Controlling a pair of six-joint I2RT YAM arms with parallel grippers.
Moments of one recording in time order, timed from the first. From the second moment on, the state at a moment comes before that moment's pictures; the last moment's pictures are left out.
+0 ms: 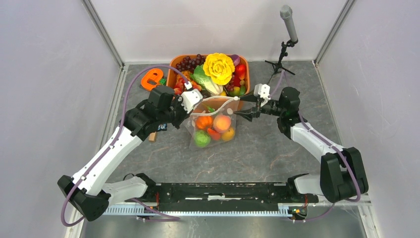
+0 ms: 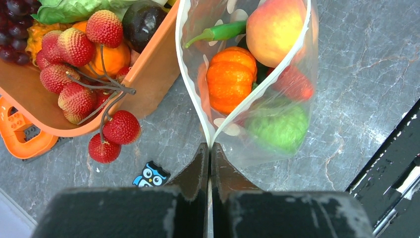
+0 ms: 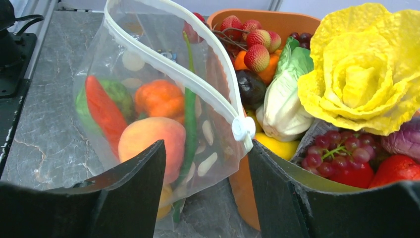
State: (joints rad) left arm -0.61 1.10 1.20 -0.77 0.13 0.37; right arm 0.26 1.31 0.70 0.54 -1.04 -0.26
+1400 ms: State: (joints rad) left arm -0.61 1.09 1.20 -0.77 0.13 0.37; right arm 0.25 1.44 0.75 0.70 -1.07 -0.11
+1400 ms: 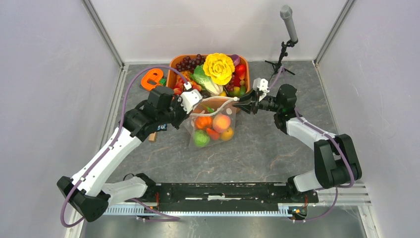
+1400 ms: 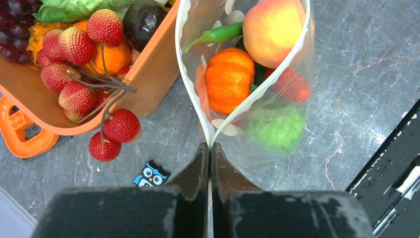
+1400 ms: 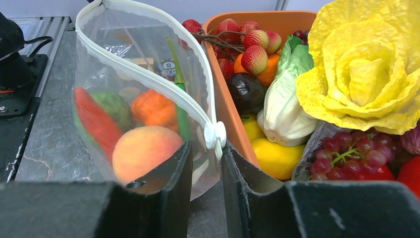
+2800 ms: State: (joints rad) left arm -0.60 1.03 1.27 -0.63 0.15 0.29; right arm 0.30 1.16 0.65 0.41 -0.87 -0.16
